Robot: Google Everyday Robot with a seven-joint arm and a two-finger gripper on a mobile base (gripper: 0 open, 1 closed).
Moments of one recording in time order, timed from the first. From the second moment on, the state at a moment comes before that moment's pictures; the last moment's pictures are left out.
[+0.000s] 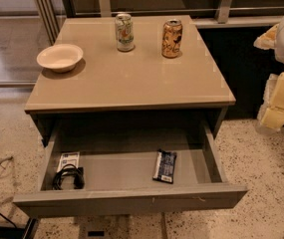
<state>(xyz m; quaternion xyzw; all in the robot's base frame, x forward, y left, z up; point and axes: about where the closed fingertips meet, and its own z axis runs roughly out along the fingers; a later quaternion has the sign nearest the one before) 0.438 -0.217 0.976 -0.60 0.78 -0.03 0.16</state>
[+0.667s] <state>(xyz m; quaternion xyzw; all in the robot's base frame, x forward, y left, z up) 0.438 -0.217 0.976 -0.60 0.78 -0.03 0.16</state>
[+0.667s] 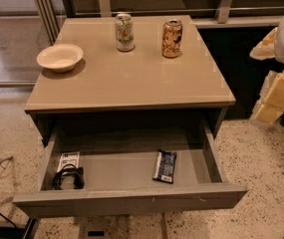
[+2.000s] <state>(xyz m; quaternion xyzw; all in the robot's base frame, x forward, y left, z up) 0.488 -0.181 0.858 -0.56 0.79 0.03 0.25</state>
